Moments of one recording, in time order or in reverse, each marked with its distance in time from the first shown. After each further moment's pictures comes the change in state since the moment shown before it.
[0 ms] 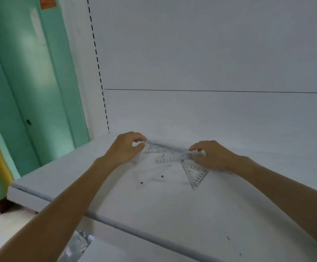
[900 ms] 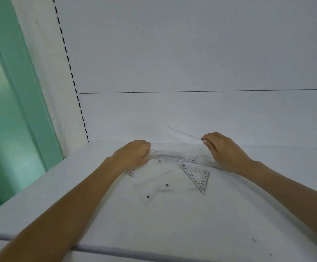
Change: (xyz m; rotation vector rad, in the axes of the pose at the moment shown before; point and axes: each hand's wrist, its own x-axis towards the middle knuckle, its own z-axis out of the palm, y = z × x) left_hand 0.049 -0.009 0.021 0.413 -0.390 0.266; right_hand -0.029 -0.012 -0.011 -0.116 0.320 0.238
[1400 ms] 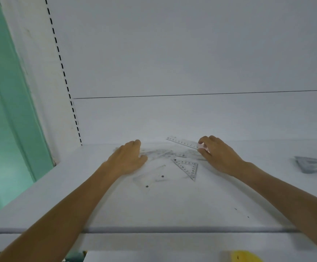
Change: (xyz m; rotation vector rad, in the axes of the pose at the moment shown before) left_hand -0.038 0.017 -0.008 -0.056 0.120 -0.054; right_hand -0.045 -0.028 -0.021 -0.098 0.015 0.124
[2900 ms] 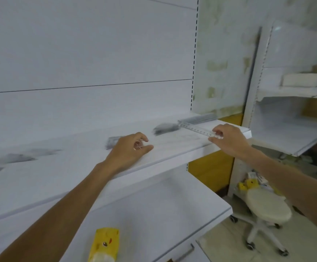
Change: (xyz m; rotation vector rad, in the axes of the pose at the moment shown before) left_hand -0.019 0.457 0.075 -0.756 -0.050 0.510; right_hand -0.307 0.335 -0.242 -0.162 0.278 0.615
